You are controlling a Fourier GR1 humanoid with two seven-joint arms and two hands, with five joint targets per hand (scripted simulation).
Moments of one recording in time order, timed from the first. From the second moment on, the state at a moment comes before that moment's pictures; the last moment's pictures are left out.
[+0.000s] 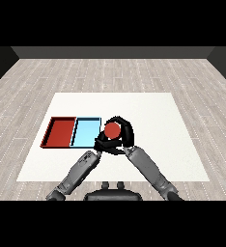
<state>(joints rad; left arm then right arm) -0.38 0.03 -0.54 -1.33 0.31 0.29 -0.26 -0.49 -0.02 0.50 -1.59 -0.05 -0.59 -0.13</state>
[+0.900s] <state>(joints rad) -0.39 0.03 -0.54 -1.29 0.36 0.53 -0.22 -0.46 -0.01 0.52 -1.58 -0.12 -0.59 -0.19</state>
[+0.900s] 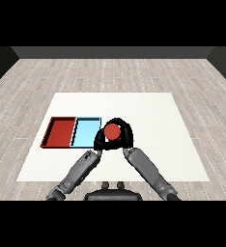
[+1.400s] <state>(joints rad) -0.41 0.02 -0.54 -1.26 0.35 0.52 -0.24 -0.48 -0.02 0.51 -1.56 -0.03 -0.54 -0.08</state>
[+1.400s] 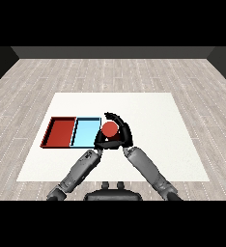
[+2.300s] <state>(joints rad) -0.40 0.01 -0.49 -1.31 0.30 0.49 -0.22 -0.38 -0.02 0.39 -1.69 0.01 -0.47 -0.05</state>
